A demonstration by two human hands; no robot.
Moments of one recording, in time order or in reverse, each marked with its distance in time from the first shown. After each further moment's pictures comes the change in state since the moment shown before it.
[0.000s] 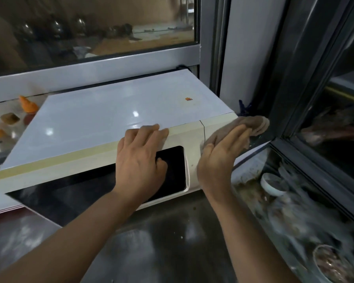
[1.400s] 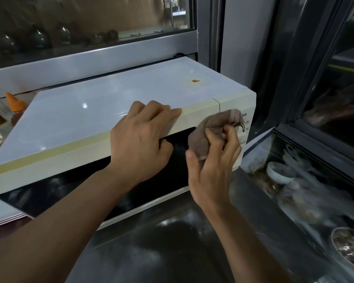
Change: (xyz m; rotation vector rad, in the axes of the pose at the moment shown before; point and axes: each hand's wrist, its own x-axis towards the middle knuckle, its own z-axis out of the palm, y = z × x) left_hand 0.009 -0.032 -0.010 0.079 0.006 0.255; right_hand -0.061 0.014 0.034 -0.033 0.174 -0.330
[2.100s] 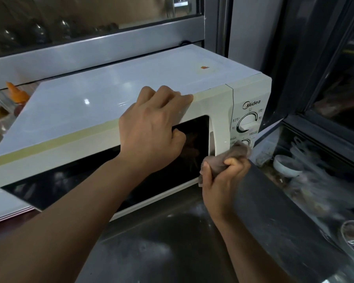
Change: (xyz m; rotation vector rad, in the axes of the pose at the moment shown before) left_hand -0.001 -0.002 0.004 0.028 0.030 0.020; right_hand -0.055 0.048 0.024 0.026 0.051 0.112
